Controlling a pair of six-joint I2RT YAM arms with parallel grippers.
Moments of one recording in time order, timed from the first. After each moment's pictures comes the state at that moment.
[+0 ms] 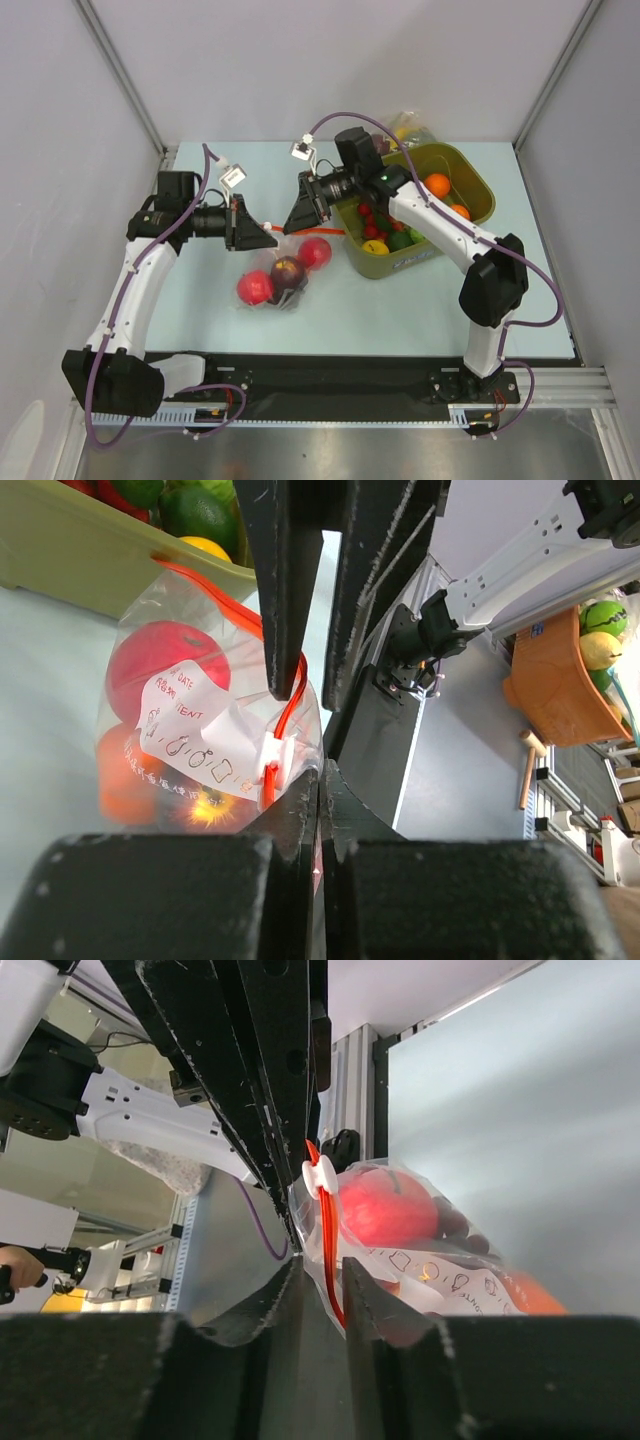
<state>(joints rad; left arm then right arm) -0.08 1.19 1.19 -0.82 1.19 0.11 0.68 1.86 1.76 -0.38 -1.12 0.27</state>
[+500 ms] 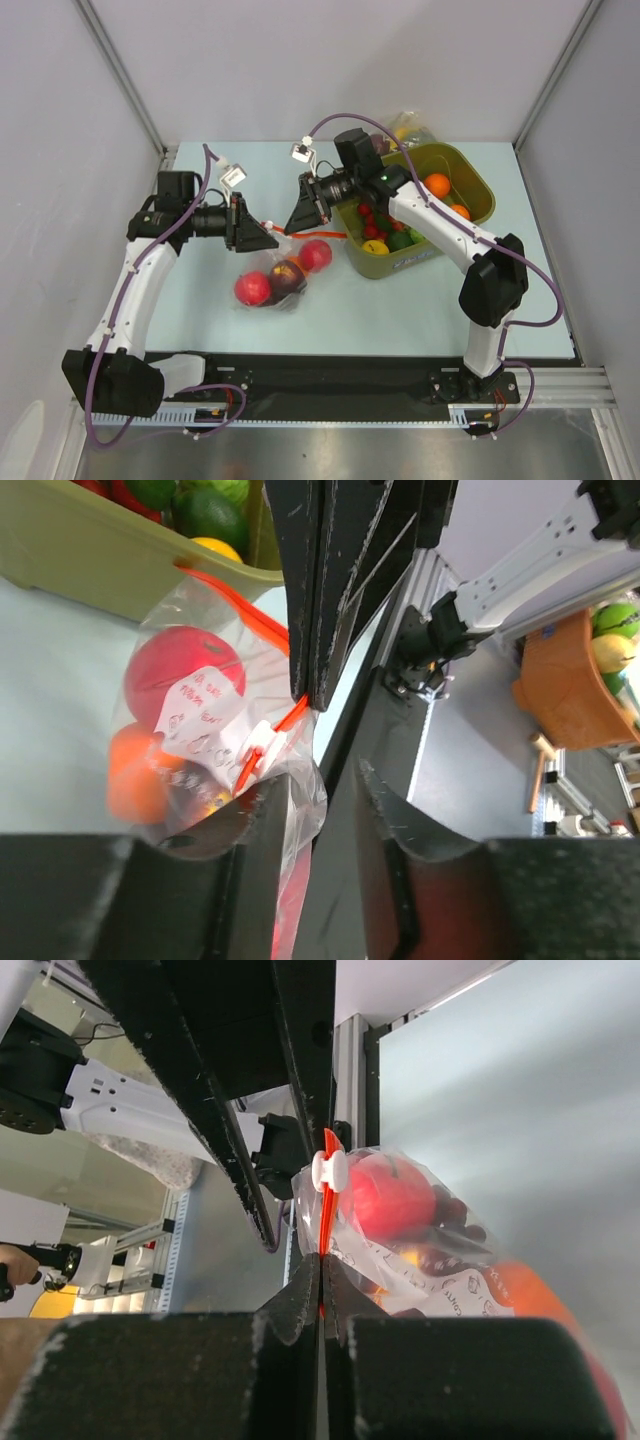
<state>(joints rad) -0.08 1.19 1.19 -0.81 1.17 0.12 0.69 1.86 1.76 -0.41 -1.11 0.23</state>
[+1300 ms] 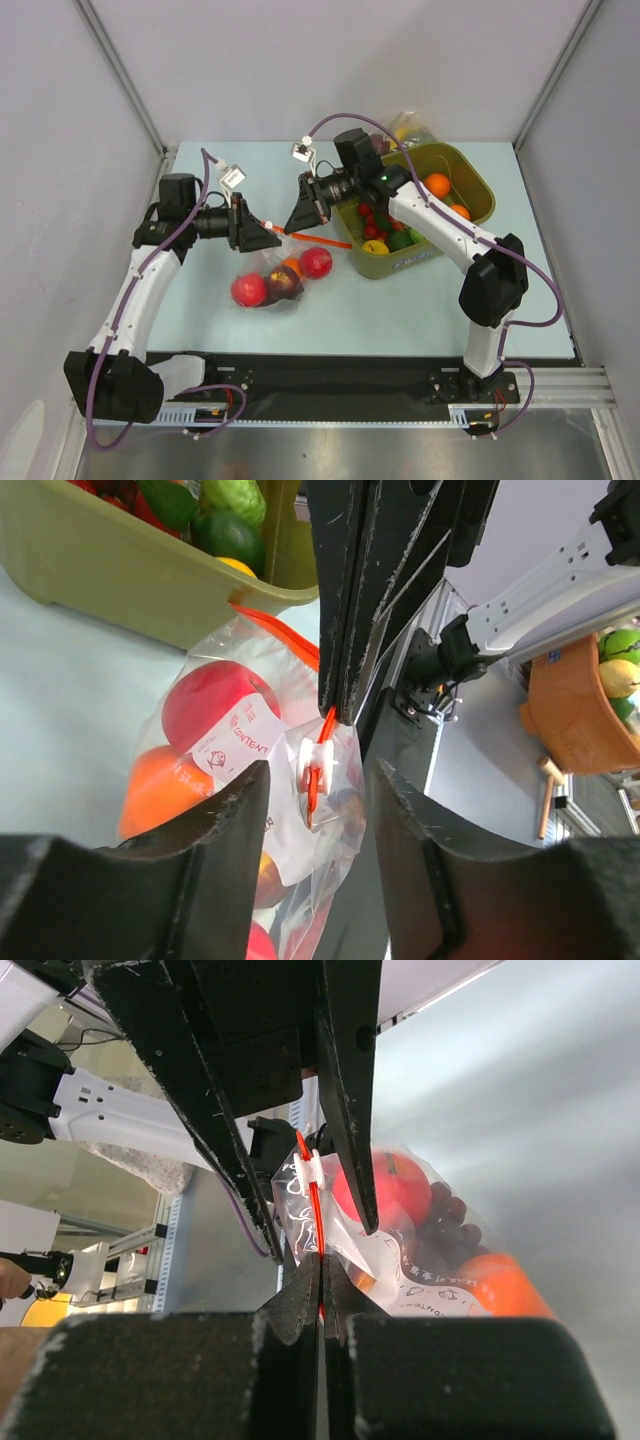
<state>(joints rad) -0.08 1.16 1.08 -0.59 1.16 -0.03 0.69 1.86 1.76 -0.41 -1.08 0.23</state>
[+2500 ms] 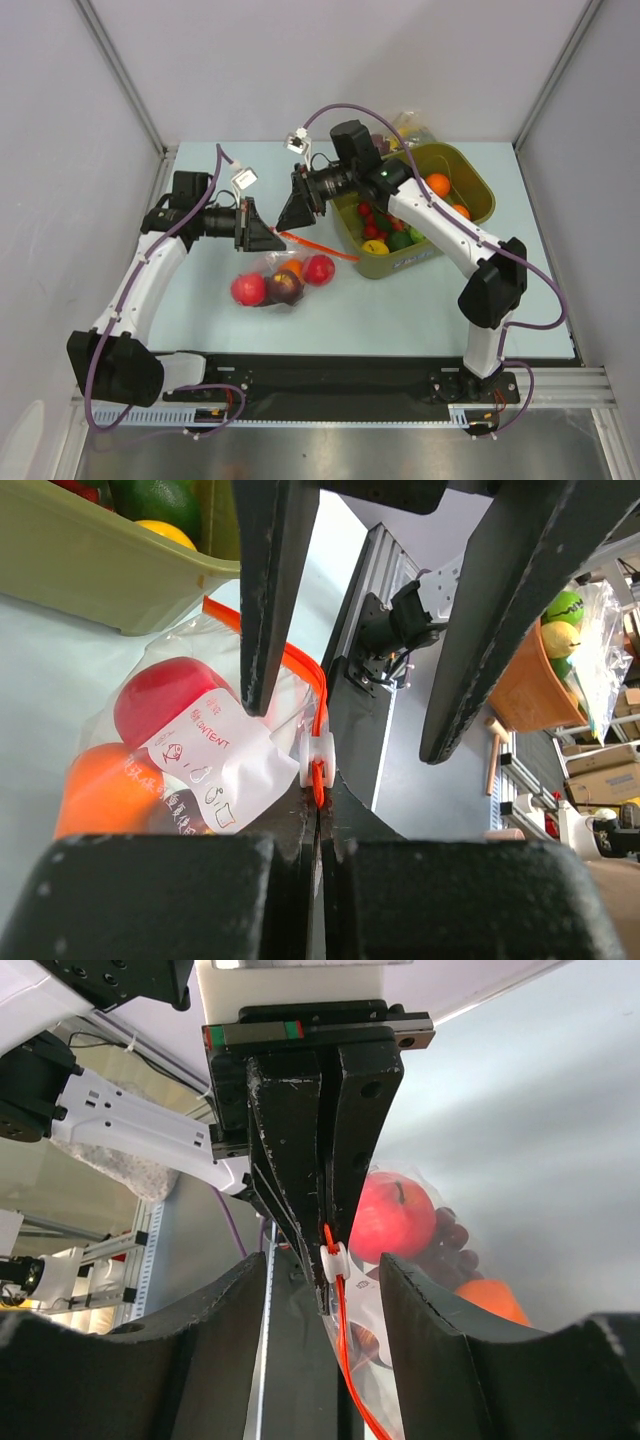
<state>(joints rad) -0.13 1.25 1.15 -0.75 1.23 0.06 0.71 1.86 1.87 -0.47 -1.02 0.20</state>
